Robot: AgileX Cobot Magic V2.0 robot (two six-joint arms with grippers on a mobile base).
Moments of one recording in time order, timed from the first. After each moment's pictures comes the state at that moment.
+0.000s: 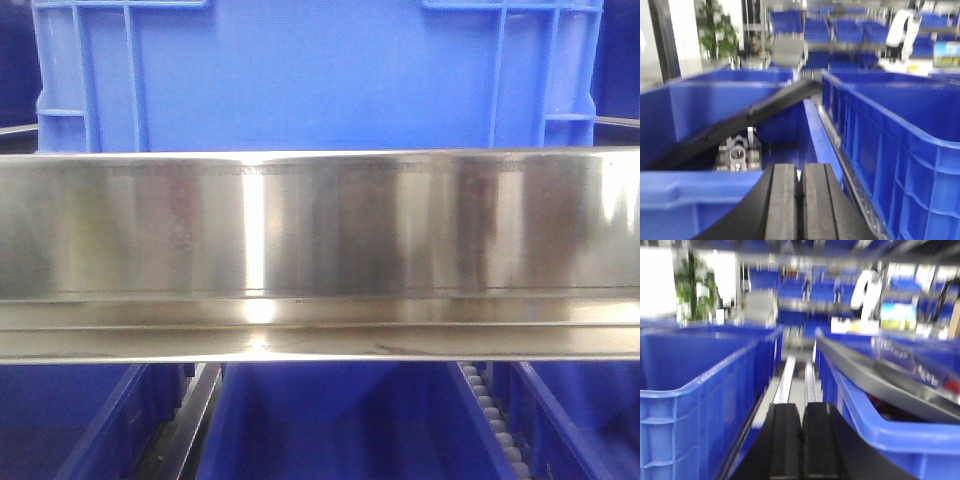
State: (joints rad) left arm -0.01 0.35 -0.70 0.05 0.48 -0.03; right arm 0.20 0.32 -0.67 0.08 0.44 -0.09
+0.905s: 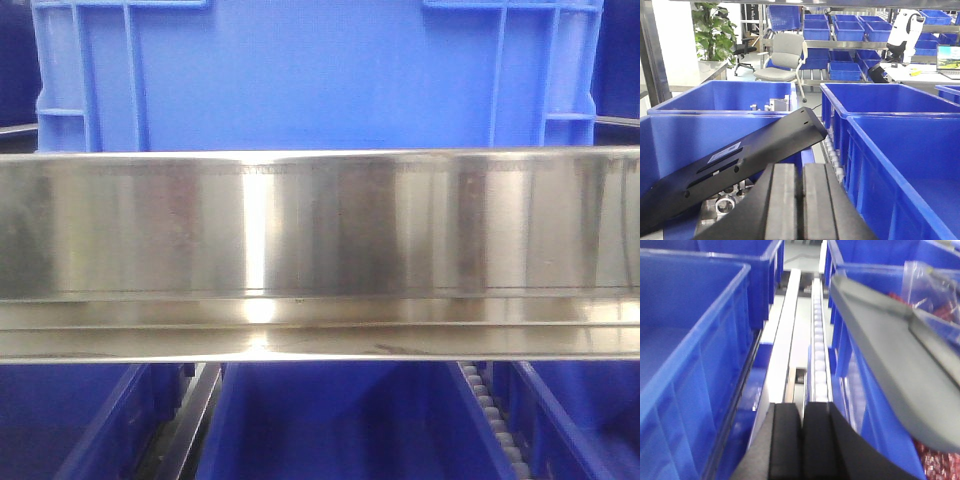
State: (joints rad) left arm -0.01 0.75 -0.95 0.04 0.32 -0.03; right arm 0.20 0.82 -1.00 0.08 0.58 -0.09
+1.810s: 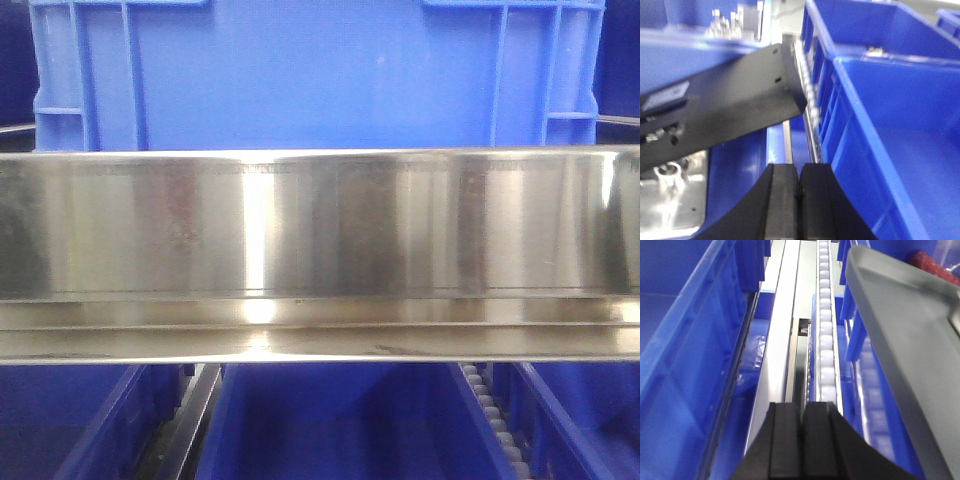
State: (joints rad) left arm -0.01 1.30 -1.47 -0.12 0.72 -0.03; right arm 0.20 1.22 -1.32 0.08 0.77 -0.08
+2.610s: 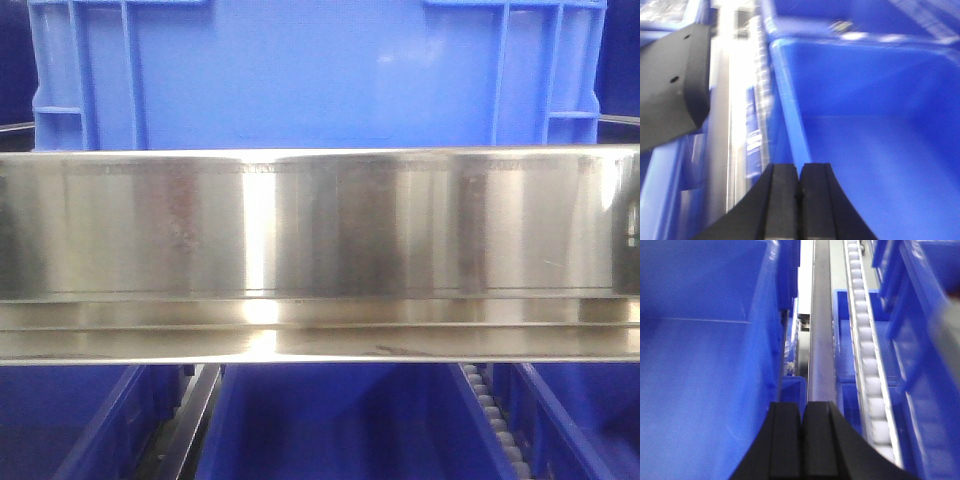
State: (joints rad) left arm -0.31 1.60 -1.85 0.21 0.90 -0.34; right arm 0.47 1.62 -1.86 -0.15 1.06 0.24
